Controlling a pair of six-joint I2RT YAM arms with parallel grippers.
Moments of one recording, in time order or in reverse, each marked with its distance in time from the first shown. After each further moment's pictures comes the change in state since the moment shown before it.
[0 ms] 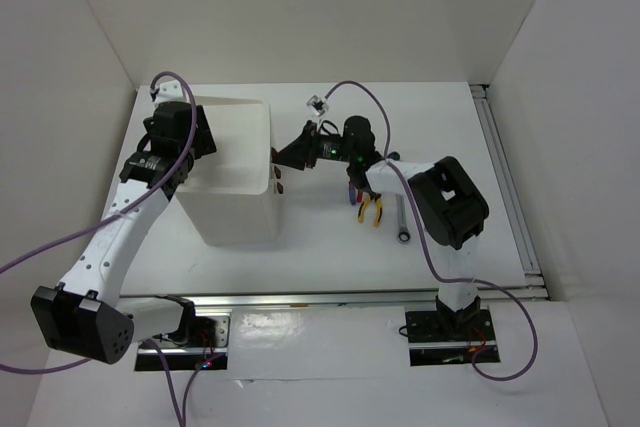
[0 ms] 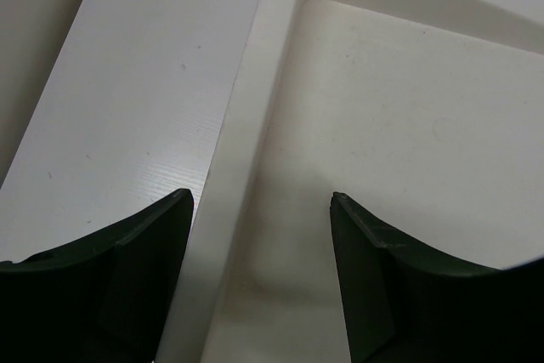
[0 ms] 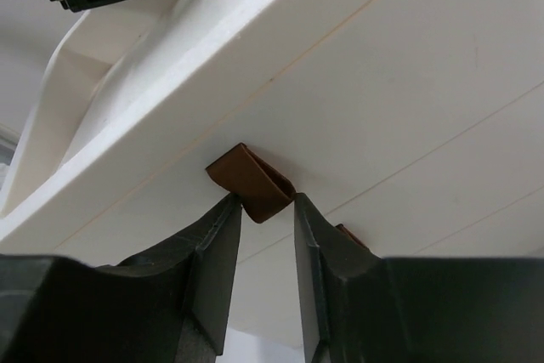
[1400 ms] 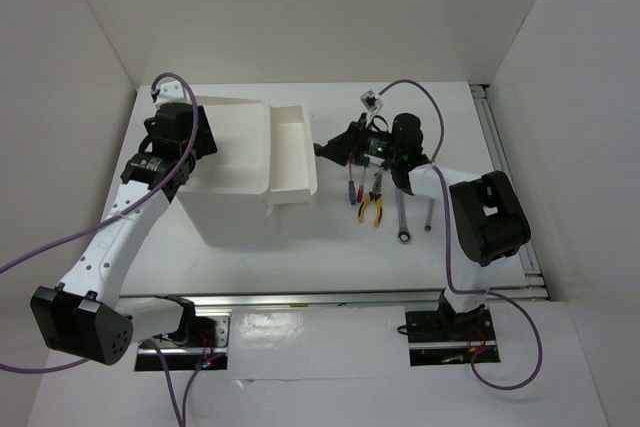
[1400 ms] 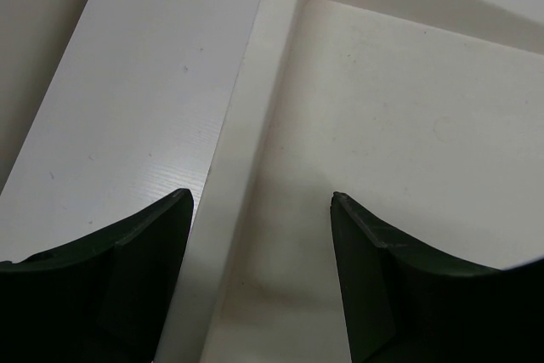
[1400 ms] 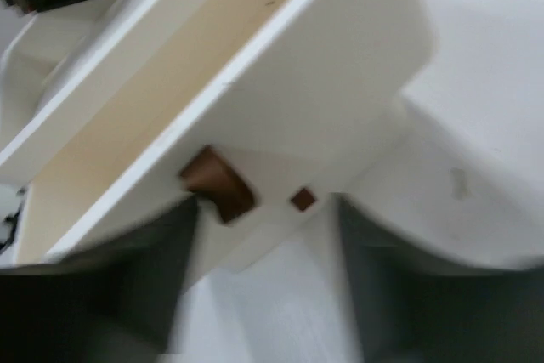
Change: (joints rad) left arm -0.012 -0.004 -0.010 0.012 -0.020 -0.002; right arm -0.231 -0.218 -0.220 -0.079 -0.033 -0.104
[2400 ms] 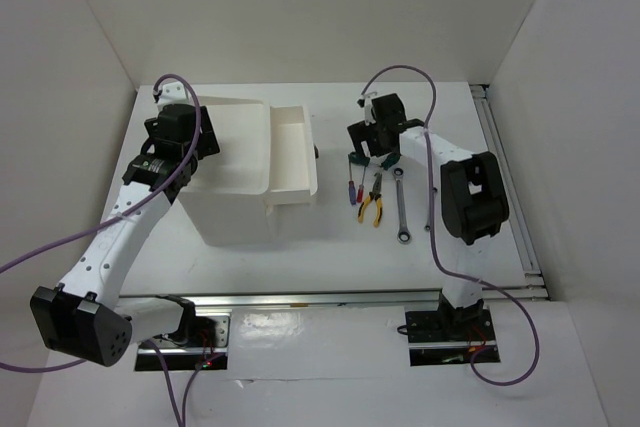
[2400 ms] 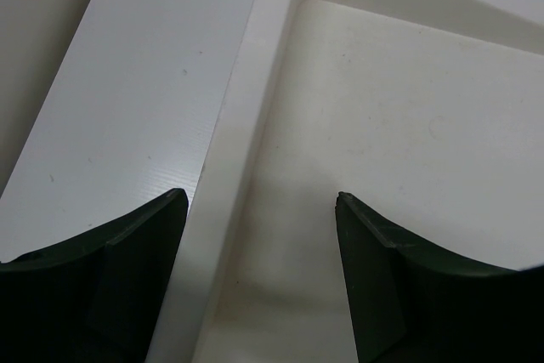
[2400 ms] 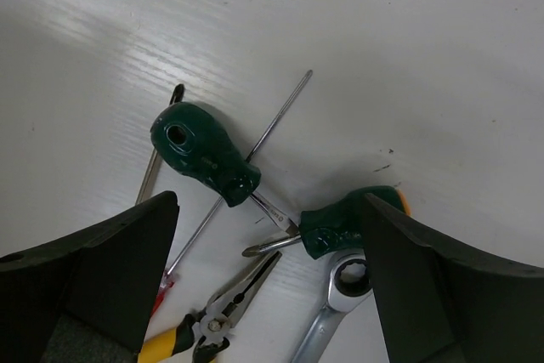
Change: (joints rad) left arm -0.018 -0.006 -0.013 0.013 -0.018 0.000; right arm -0.016 0.182 0.467 -1.143 0.893 -0.666
